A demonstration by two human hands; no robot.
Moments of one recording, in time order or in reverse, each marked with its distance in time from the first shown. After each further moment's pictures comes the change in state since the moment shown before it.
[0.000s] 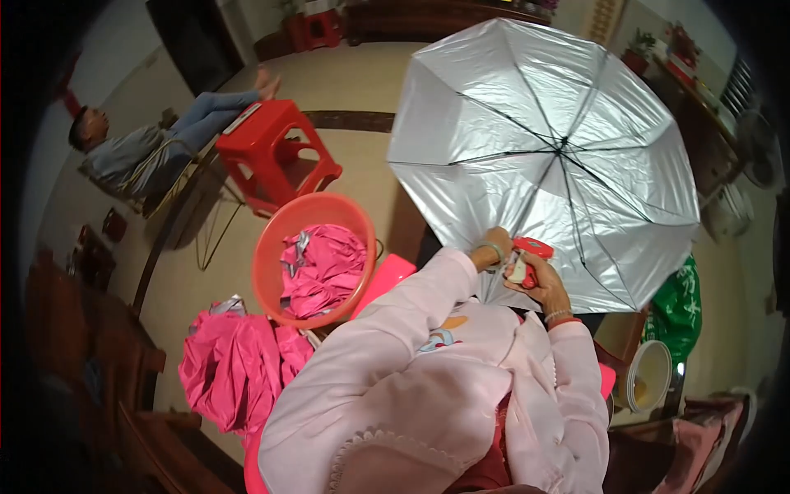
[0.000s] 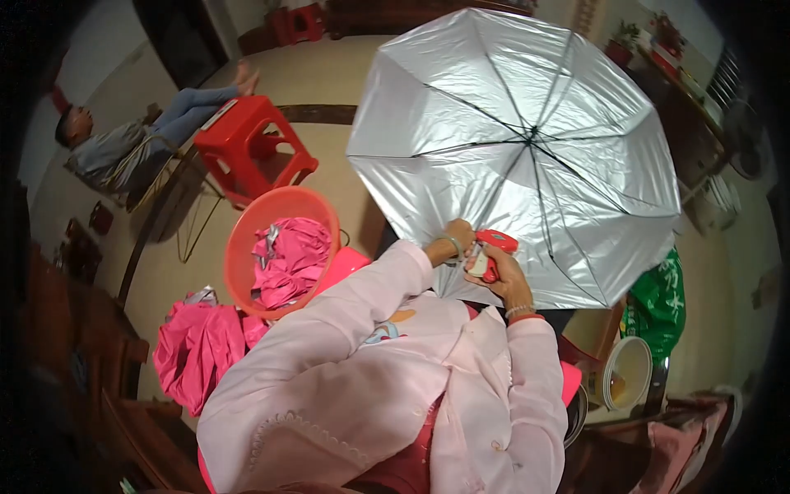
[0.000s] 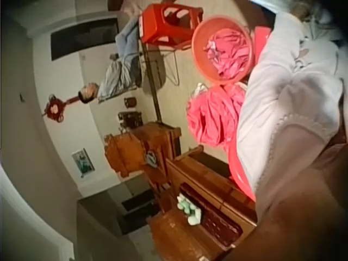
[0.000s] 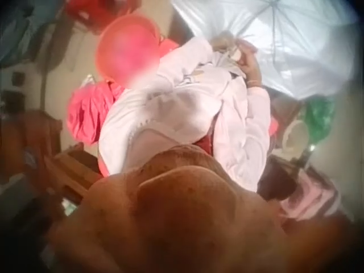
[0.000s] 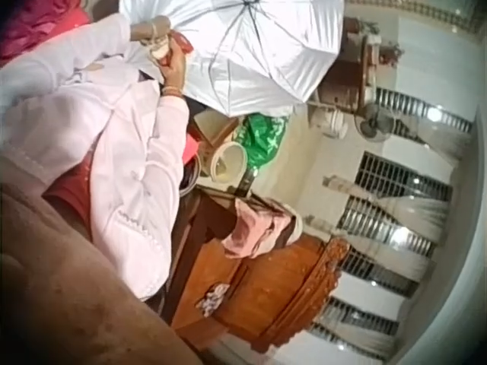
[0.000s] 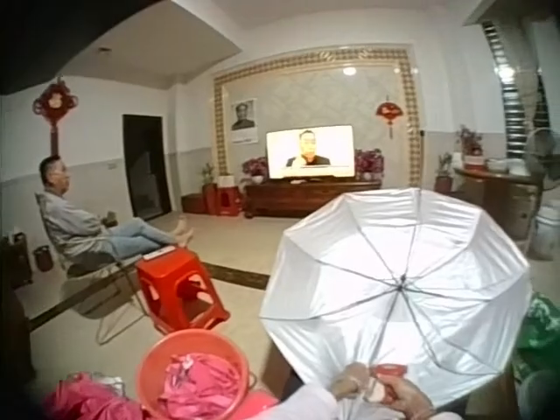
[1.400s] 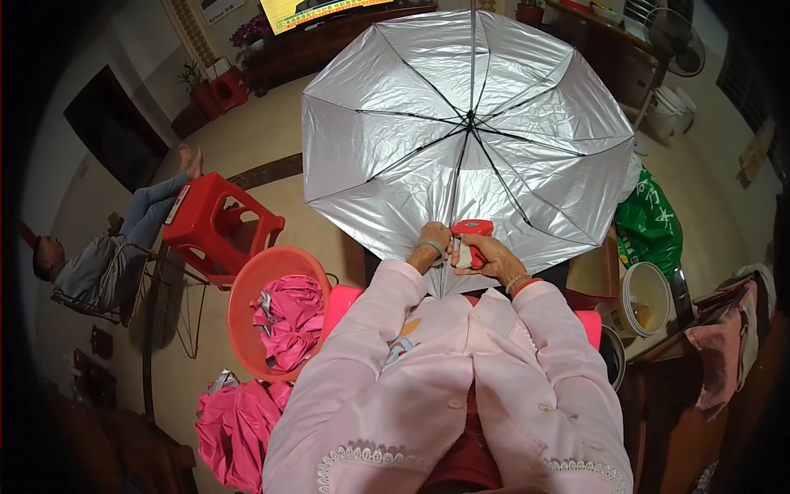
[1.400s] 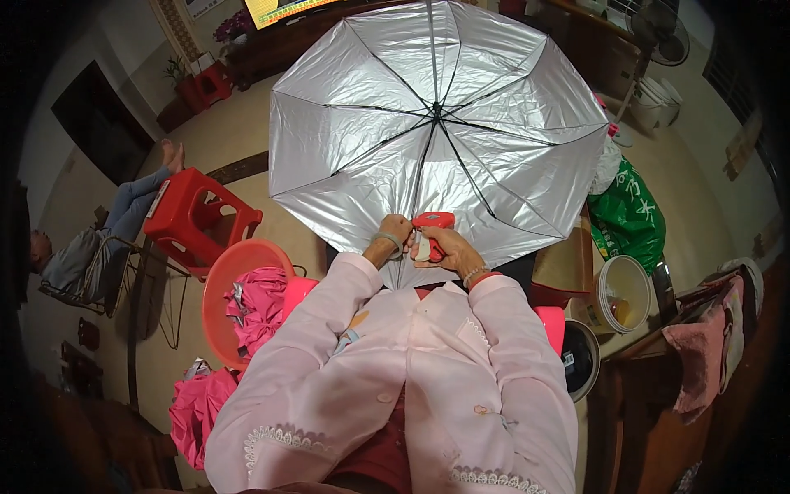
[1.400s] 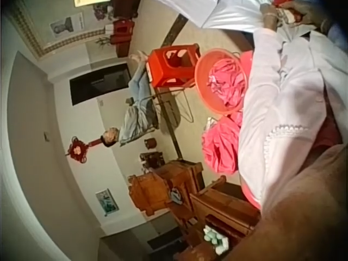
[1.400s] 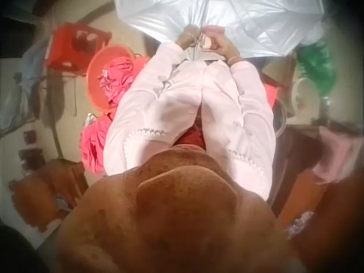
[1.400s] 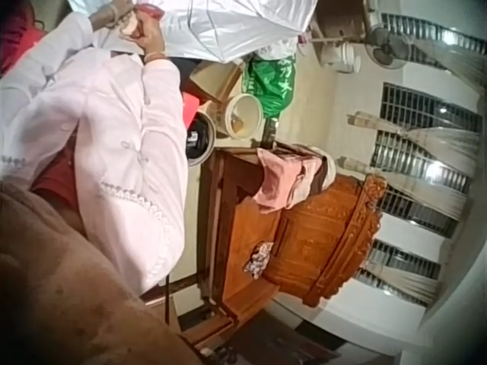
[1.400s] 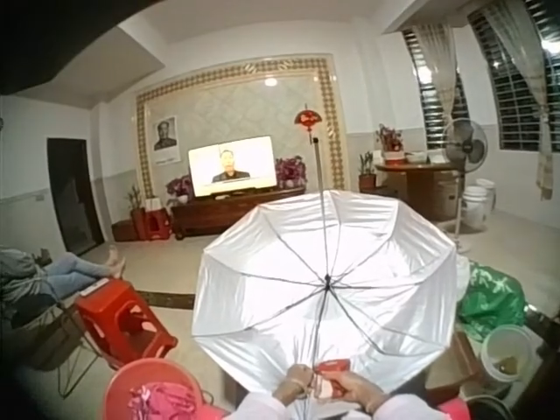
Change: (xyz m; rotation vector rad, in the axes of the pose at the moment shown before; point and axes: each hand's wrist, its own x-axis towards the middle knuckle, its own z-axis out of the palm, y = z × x) left_hand -0.029 0.020 -0.033 -0.619 -0.043 -0.227; right_hand 0.008 0.002 -0.009 -0.002 -0.100 -0.016
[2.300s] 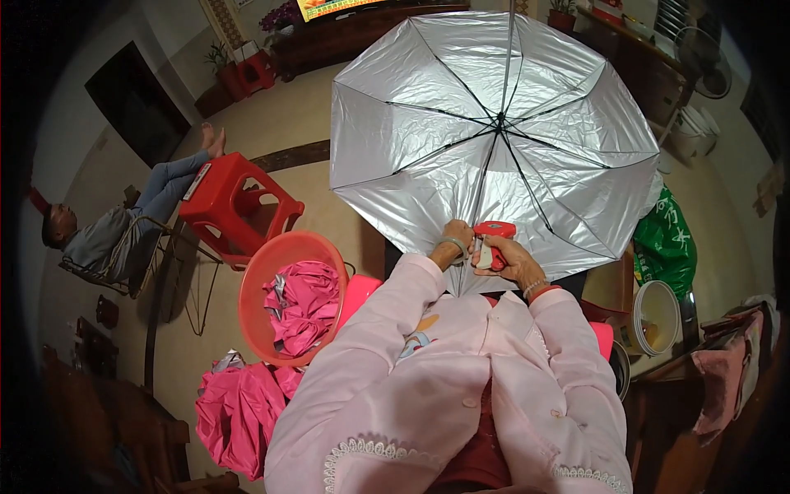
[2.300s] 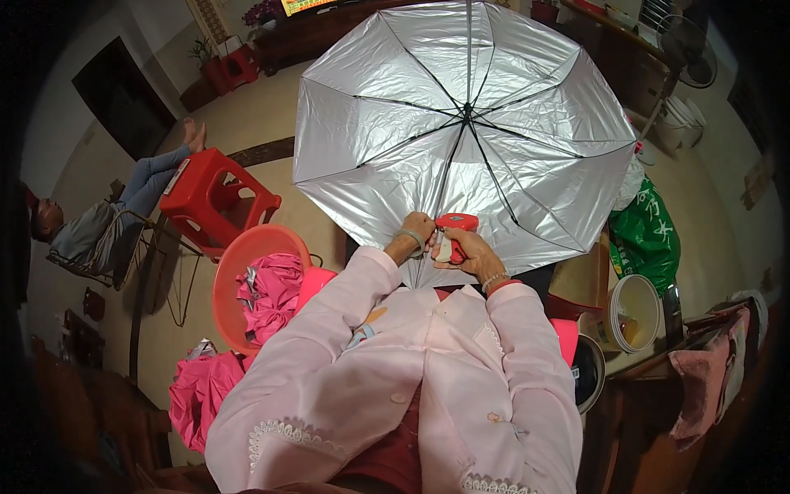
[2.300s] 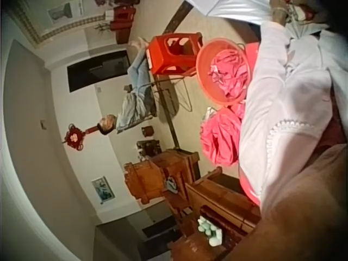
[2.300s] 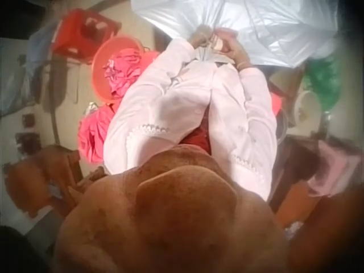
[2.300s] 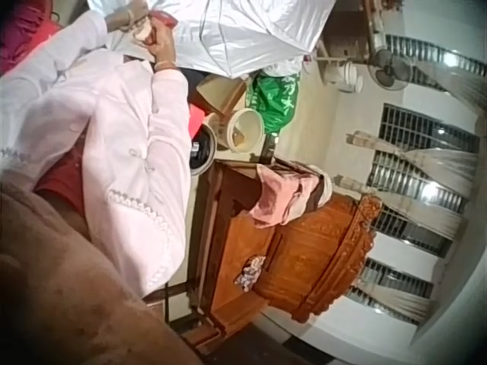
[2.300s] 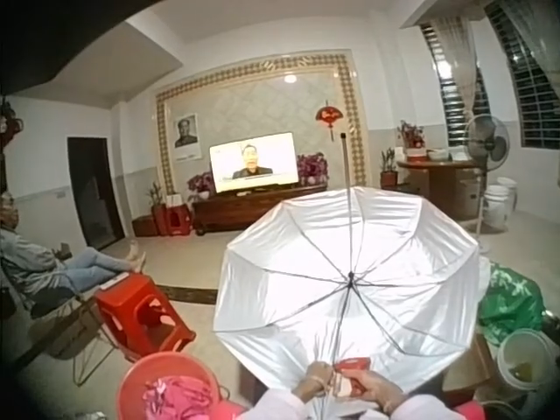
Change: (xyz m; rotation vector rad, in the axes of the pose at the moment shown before) left_hand 0.006 -0.005 0.000 0.040 -0.011 0.036; right_hand 0.000 -0.001 0.004 0.007 -0.005 0.003
